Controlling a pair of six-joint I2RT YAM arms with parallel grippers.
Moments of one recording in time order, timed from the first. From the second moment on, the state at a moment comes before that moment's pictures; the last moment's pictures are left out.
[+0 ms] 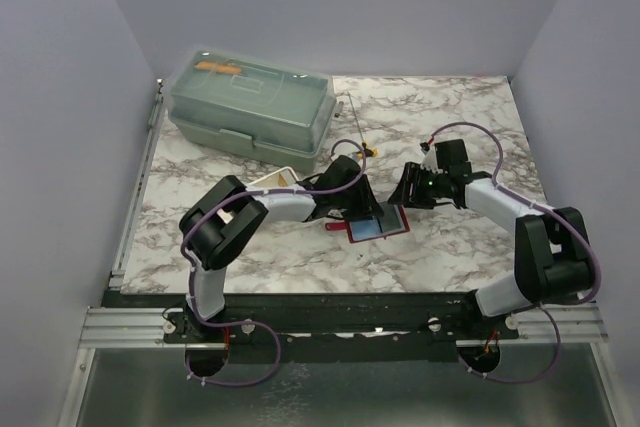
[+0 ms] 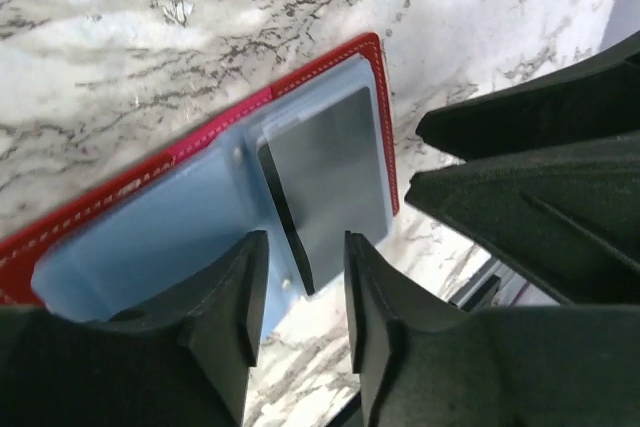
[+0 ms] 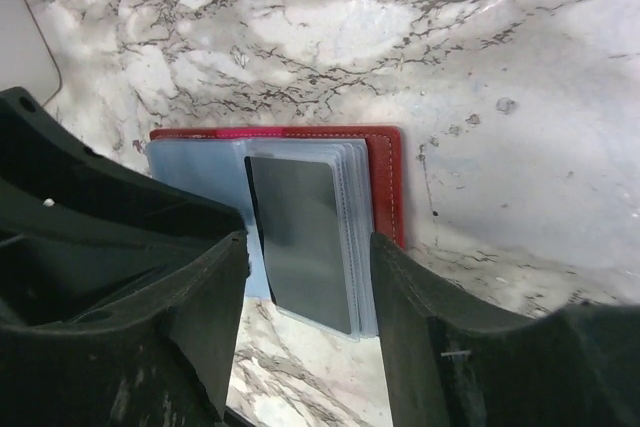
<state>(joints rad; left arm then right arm) -0.83 1.94 1.09 0.12 0.23 -1.01 0.20 1.51 0.78 -0.23 -0.44 0.39</state>
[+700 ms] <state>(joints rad) -0.38 1.21 0.88 -0.25 0.24 -0.87 0.20 1.44 0.76 -0.26 -0.44 0.34</state>
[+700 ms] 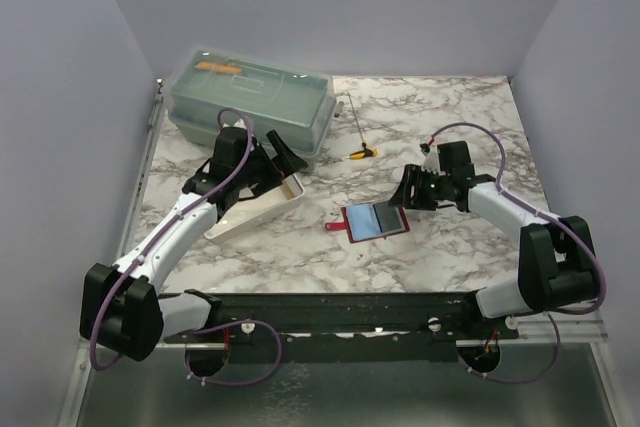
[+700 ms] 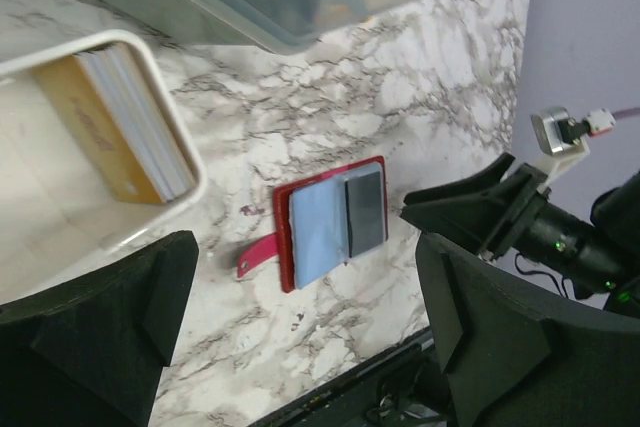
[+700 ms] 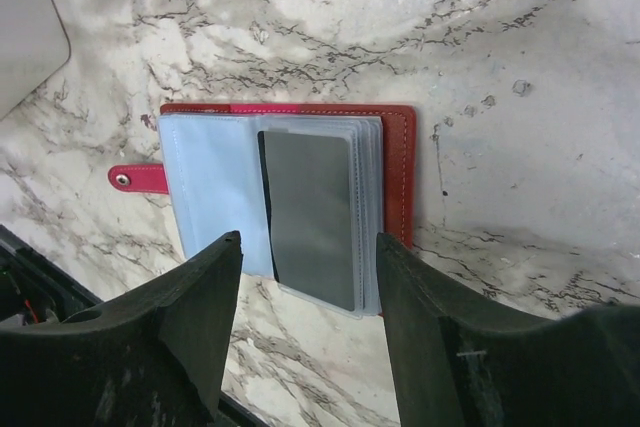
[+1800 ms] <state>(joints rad) -0.32 1.52 0.76 0.02 0.21 -0.90 0.20 1.40 0.73 -0.26 -0.49 0.33</state>
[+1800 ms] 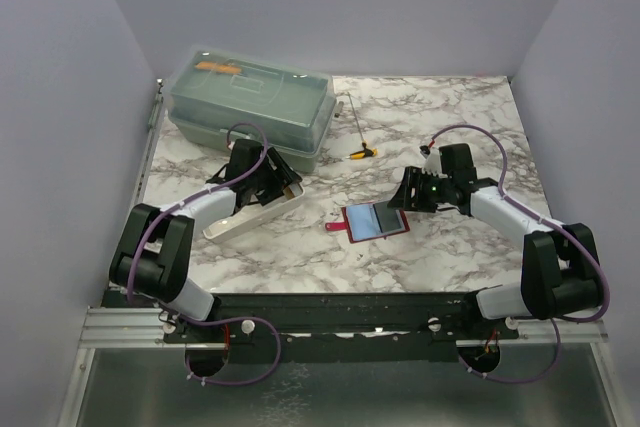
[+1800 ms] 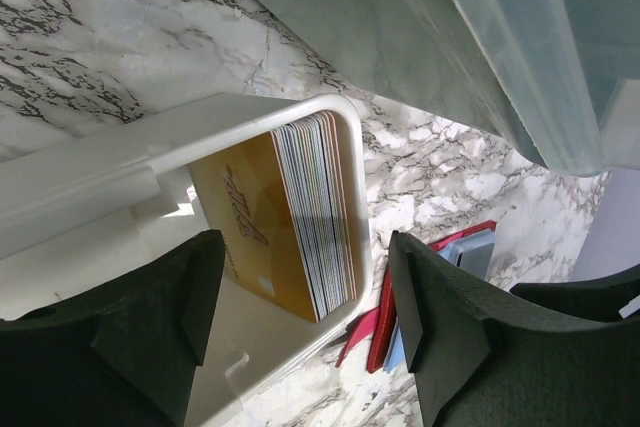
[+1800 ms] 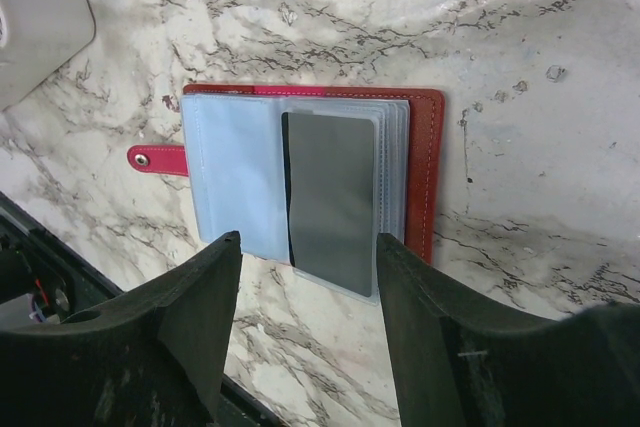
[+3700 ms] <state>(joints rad) -0.32 1.58 0.81 0.05 0.20 -0.93 0.20 1.39 0.71 -0.26 -0.51 0.33</state>
